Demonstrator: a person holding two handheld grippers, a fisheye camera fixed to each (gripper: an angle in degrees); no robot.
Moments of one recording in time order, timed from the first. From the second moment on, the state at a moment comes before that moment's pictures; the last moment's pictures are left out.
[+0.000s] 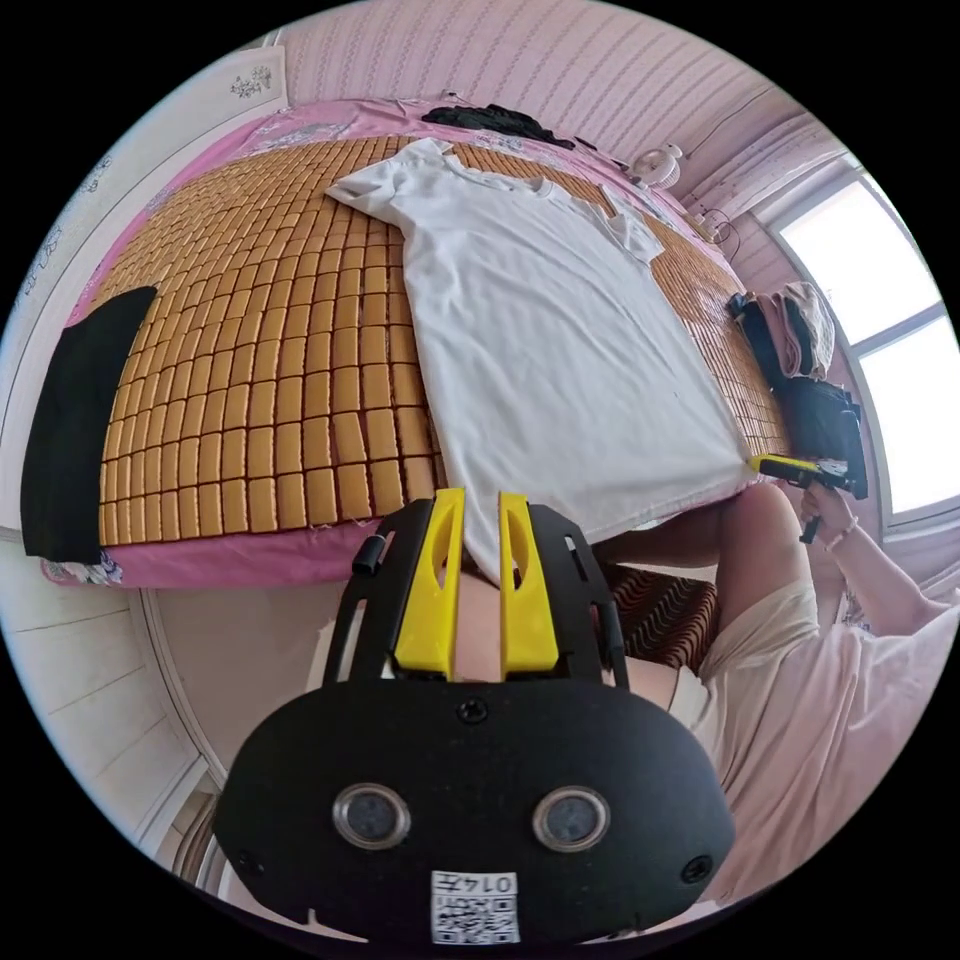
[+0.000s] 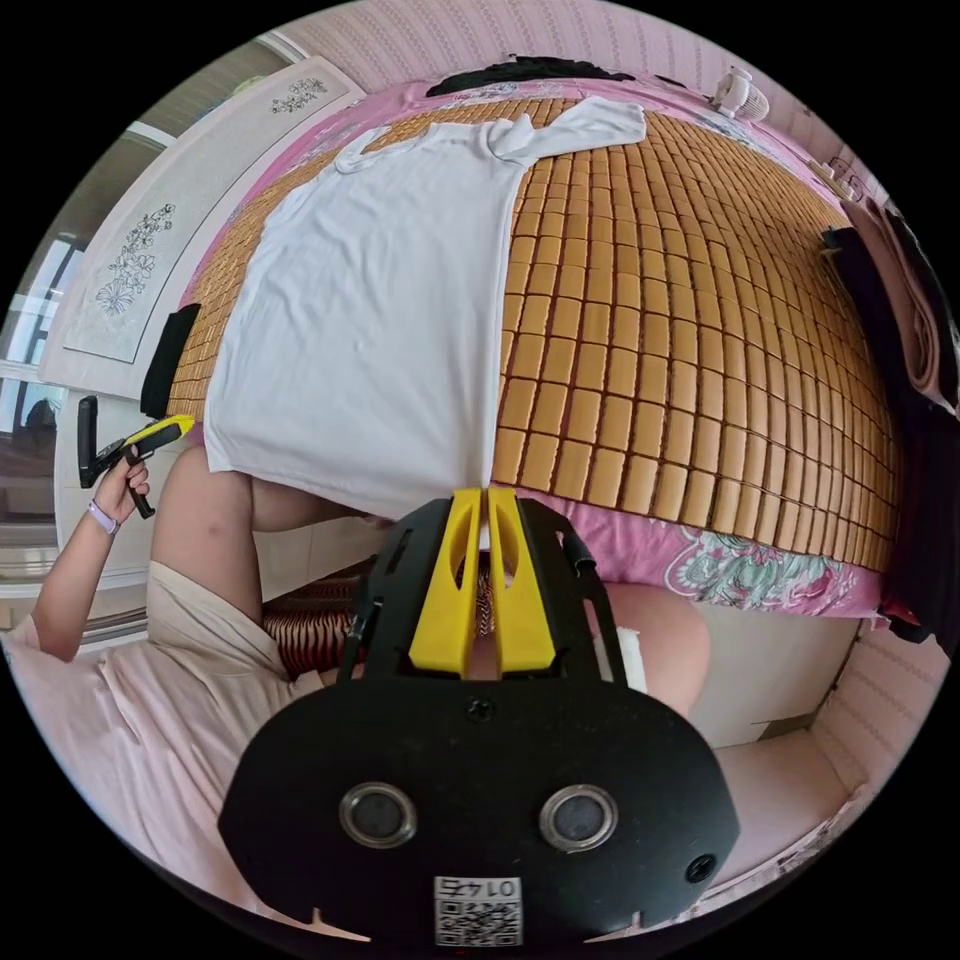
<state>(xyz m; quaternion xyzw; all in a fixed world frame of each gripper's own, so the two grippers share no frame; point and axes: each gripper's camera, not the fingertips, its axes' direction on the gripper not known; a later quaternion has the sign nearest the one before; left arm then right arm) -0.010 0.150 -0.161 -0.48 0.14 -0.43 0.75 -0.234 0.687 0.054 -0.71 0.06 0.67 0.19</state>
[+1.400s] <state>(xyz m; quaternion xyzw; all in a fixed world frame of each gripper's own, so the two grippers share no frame) 0.092 0.252 -0.114 -0.57 0.12 -0.37 0.73 -0.151 0.643 -0.058 -0.68 0.07 0.72 0.14</state>
